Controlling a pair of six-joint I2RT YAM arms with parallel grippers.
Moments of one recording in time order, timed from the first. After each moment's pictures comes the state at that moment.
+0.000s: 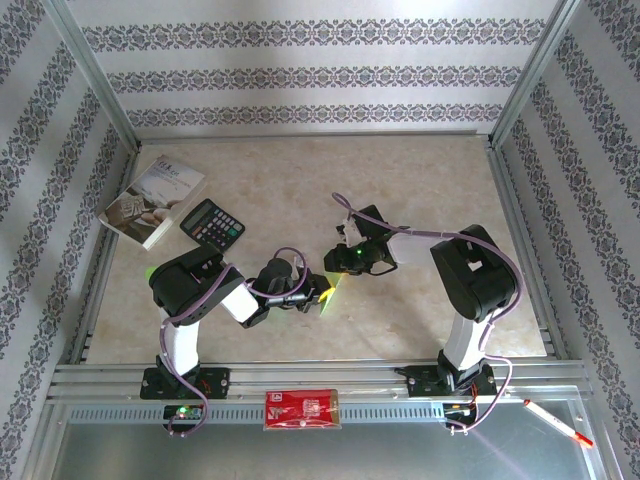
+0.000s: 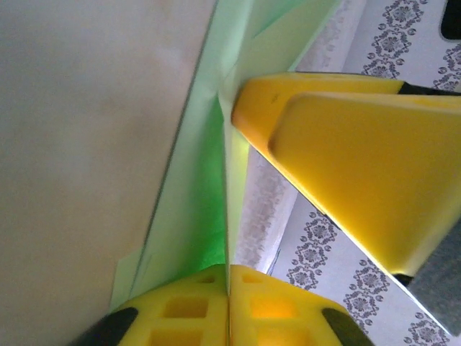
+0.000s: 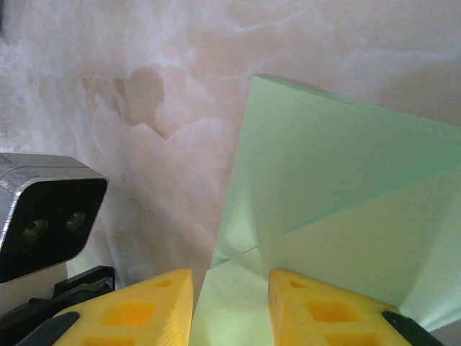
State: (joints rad) left arm -0.75 1.93 0.48 1.03 0.40 -1.56; right arm 0.50 1.82 0.91 -0.18 -0.61 0.51
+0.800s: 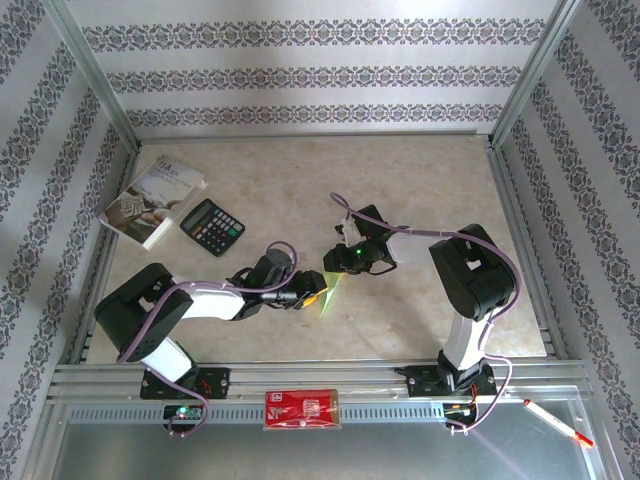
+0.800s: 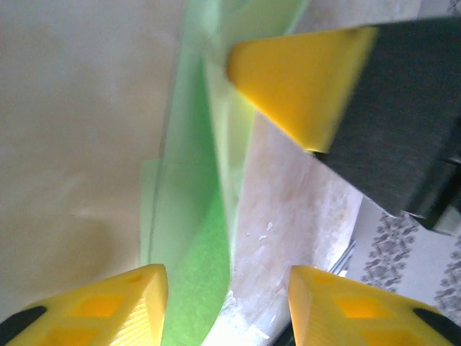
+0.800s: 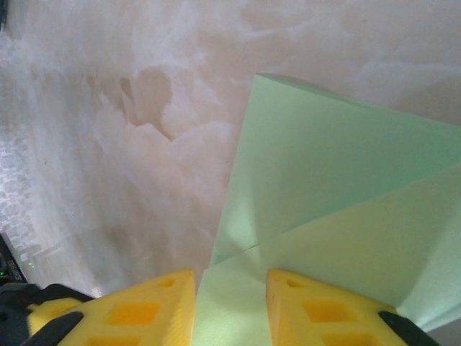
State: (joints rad) left arm -0.75 1.57 0.54 0.35 0.36 -1.26; right arm 0.49 1.82 0.91 -0.17 -0.62 0.48
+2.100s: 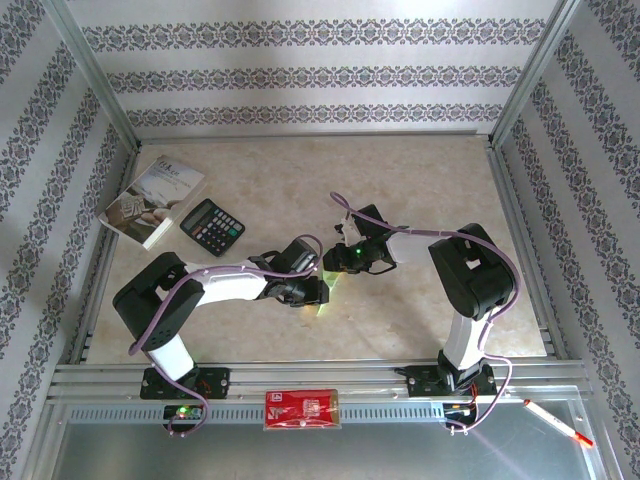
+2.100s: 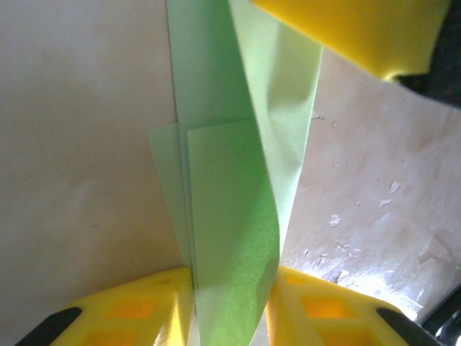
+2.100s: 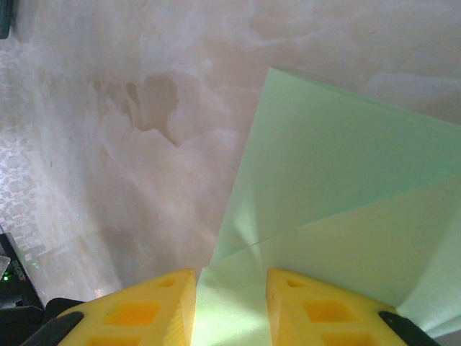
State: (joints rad) left arm -0.79 1.69 0.82 -0.18 0.32 -0.86; right arm 0.49 1.83 0.91 -0.15 -0.63 0.48
